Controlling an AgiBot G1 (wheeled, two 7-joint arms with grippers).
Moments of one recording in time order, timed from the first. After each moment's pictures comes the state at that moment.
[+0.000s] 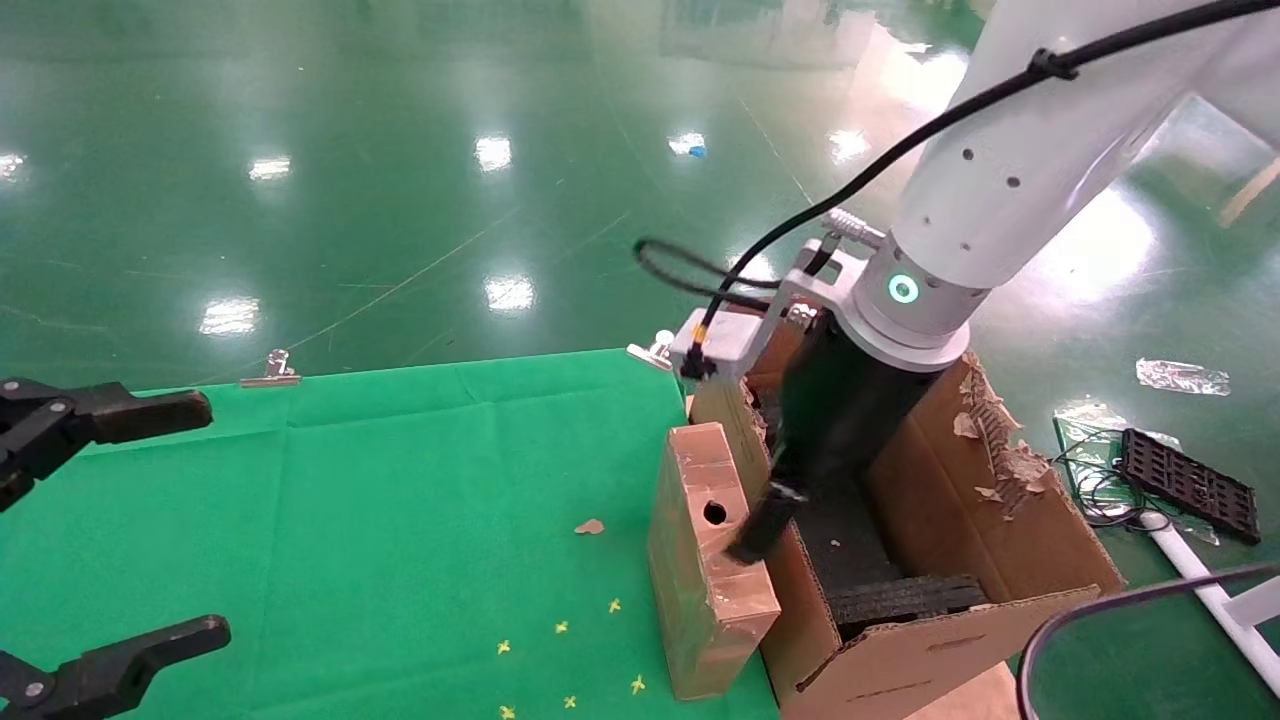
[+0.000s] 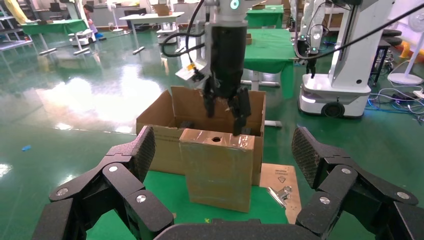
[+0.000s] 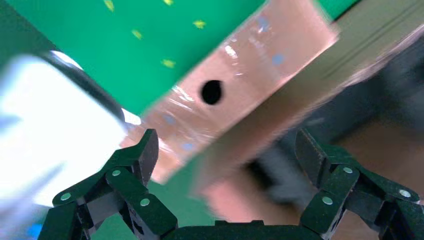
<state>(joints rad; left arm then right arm) -1.08 0.61 0.29 -1.28 0.73 1.49 -0.18 2.22 -0.93 -1.68 1.12 -1.33 -1.56 1.26</state>
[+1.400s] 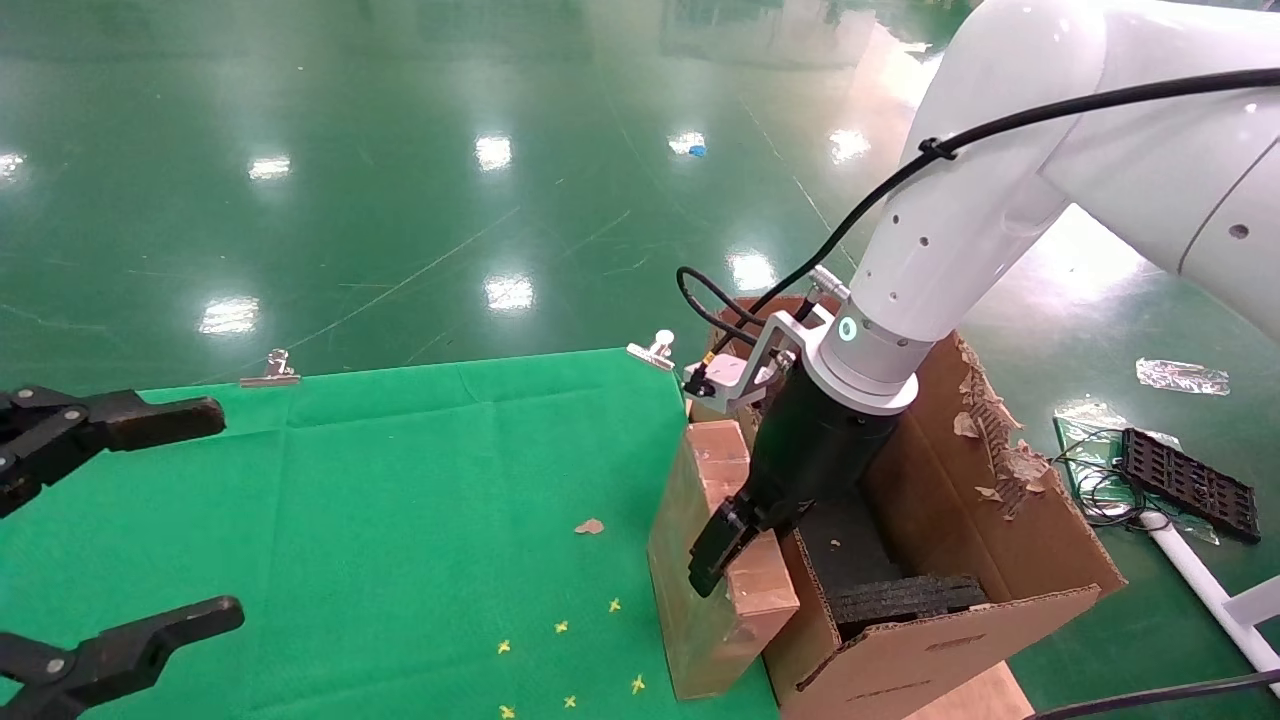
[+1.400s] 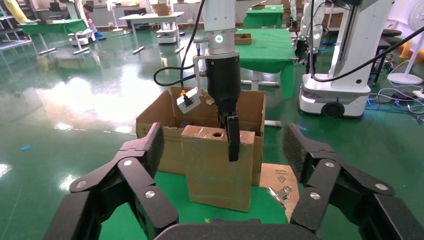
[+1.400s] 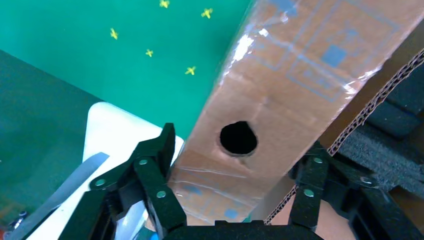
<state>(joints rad) -1.08 0.61 0.29 -1.28 0.72 1.49 -0.18 2.09 -1.03 -1.76 0.83 -1.25 -1.54 1.43</state>
